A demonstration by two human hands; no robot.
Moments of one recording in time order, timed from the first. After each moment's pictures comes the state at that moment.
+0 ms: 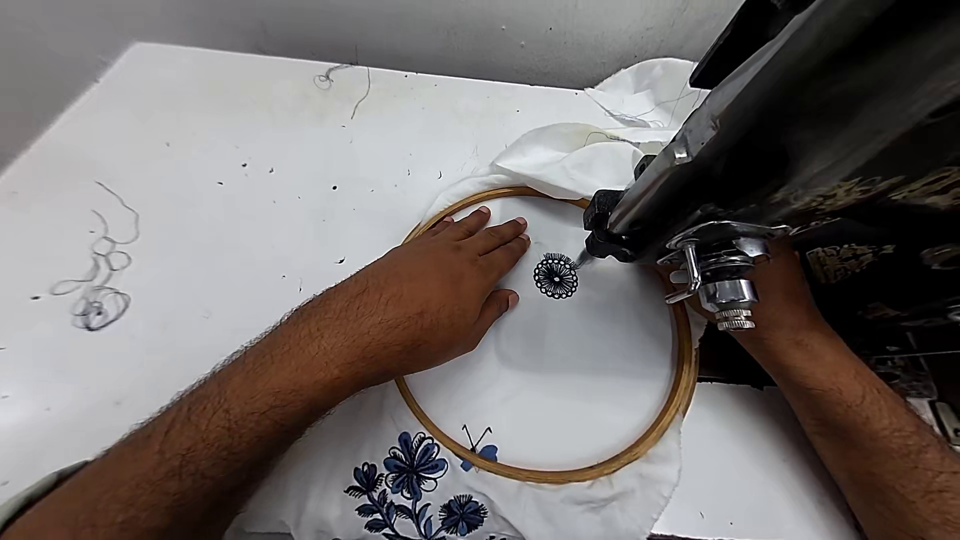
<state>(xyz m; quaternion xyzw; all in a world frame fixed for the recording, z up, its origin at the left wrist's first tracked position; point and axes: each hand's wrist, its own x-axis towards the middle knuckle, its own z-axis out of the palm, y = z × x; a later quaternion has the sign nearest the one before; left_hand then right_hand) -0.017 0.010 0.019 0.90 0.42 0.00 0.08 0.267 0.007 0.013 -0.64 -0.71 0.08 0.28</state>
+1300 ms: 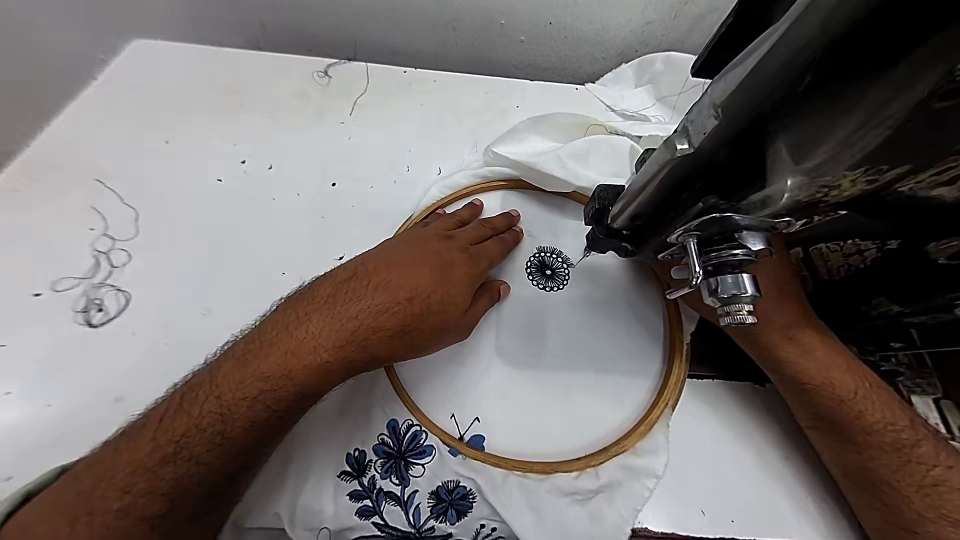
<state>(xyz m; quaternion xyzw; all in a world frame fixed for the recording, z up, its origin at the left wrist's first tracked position) -0.022 0.015 0.020 0.90 0.42 -0.01 0.09 0.267 0.008 0.006 -0.61 -0.73 0.06 0.29</state>
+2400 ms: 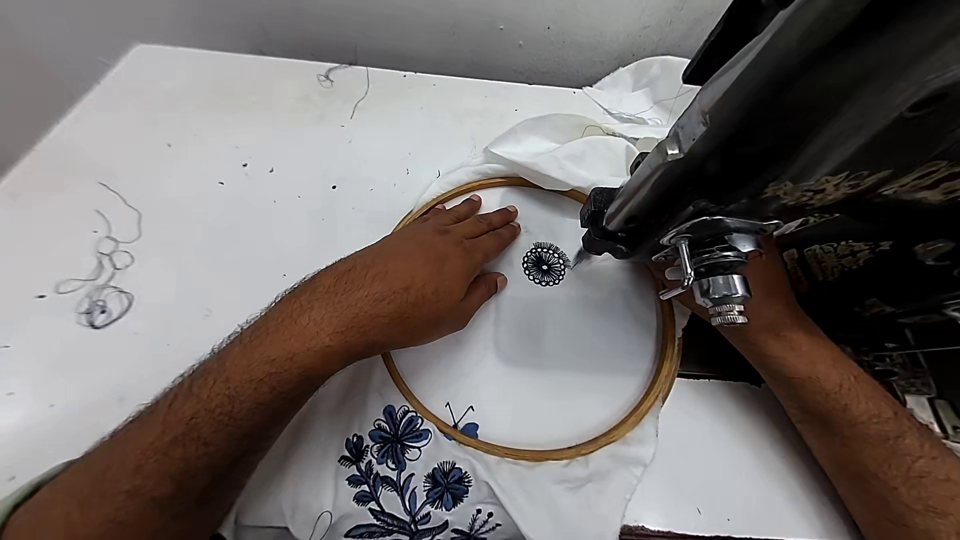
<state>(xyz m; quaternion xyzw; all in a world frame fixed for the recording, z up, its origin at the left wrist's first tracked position) -0.024 0.021 0.016 0.91 0.41 0.02 0.09 0.269 0.010 0.003 -0.57 -0.75 0.06 0.32</state>
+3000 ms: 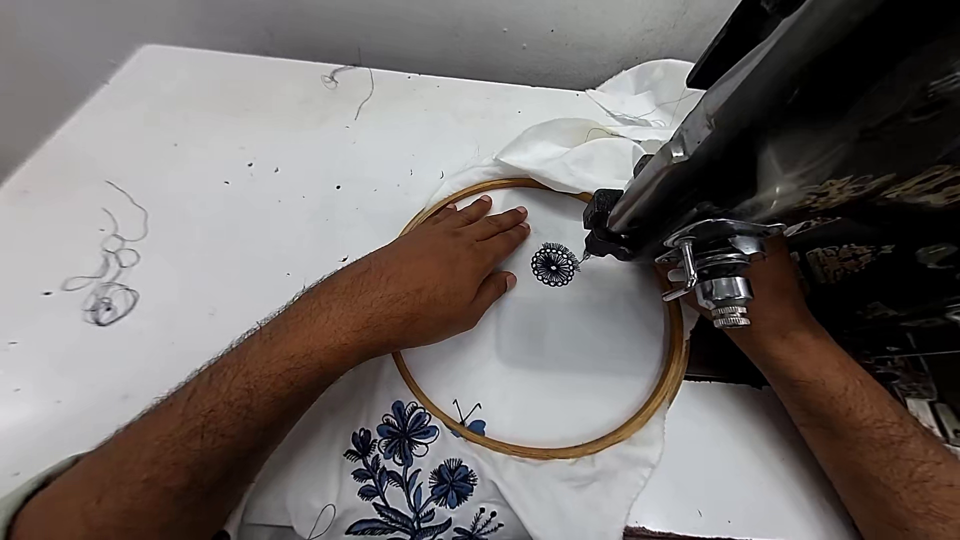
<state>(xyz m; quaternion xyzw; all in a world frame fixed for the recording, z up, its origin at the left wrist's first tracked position) -0.021 0.024 0.011 0.91 0.41 0.03 0.09 0.268 0.008 0.008 -0.62 -0.73 0.08 0.30</state>
